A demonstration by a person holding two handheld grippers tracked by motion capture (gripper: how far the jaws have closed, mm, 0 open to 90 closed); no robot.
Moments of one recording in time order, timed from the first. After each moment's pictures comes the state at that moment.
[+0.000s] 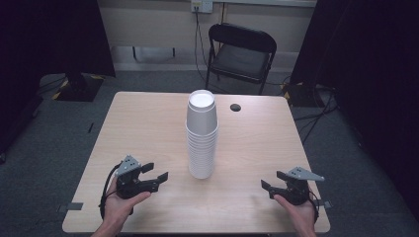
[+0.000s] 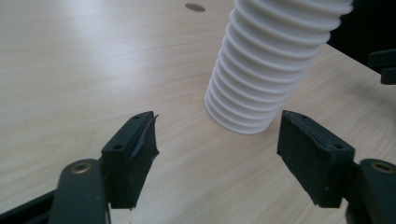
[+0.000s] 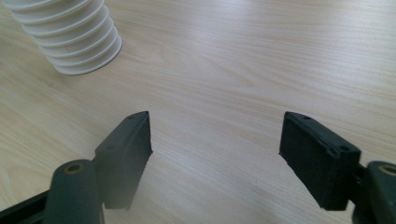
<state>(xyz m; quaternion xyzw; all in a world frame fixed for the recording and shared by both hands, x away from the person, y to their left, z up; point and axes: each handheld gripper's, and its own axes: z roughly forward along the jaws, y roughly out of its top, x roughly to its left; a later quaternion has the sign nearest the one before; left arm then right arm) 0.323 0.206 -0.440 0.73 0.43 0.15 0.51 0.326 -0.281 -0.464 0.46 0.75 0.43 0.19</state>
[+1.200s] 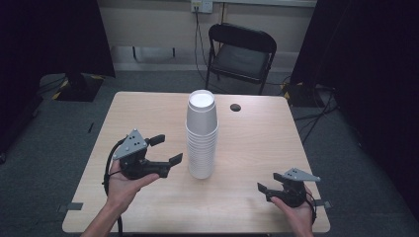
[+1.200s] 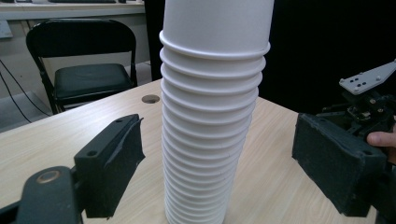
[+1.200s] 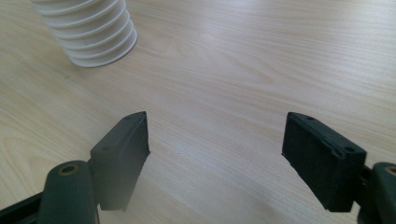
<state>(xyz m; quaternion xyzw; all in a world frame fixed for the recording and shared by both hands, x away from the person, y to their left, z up) 0.329 0.174 -0.339 0.73 0.30 0.19 0.58 0.322 -0.271 -0.463 0.45 0.77 0.42 0.18</state>
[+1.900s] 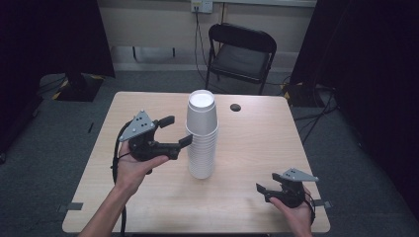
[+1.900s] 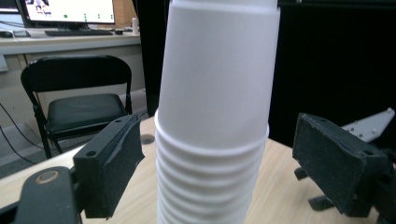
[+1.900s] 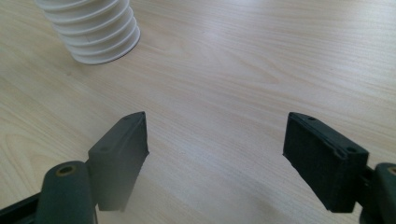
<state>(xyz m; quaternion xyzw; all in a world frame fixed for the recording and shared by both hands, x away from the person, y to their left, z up) 0.357 0.151 -0.305 0.70 0.28 0.20 0.62 0.322 -0.267 -0.464 0.44 0.77 0.42 0.18</state>
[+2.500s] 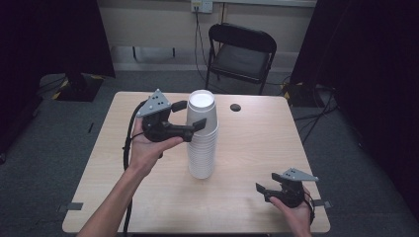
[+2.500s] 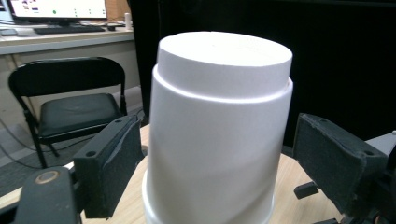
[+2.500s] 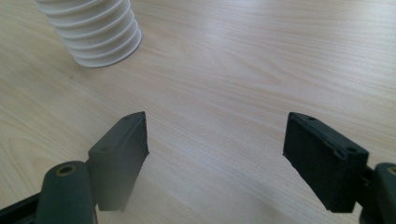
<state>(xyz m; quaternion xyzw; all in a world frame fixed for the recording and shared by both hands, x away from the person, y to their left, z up) 0.385 0.121 -0.273 0.72 0.27 0.19 0.61 0.323 -0.267 -0.465 0.45 0.77 0.43 0.18</state>
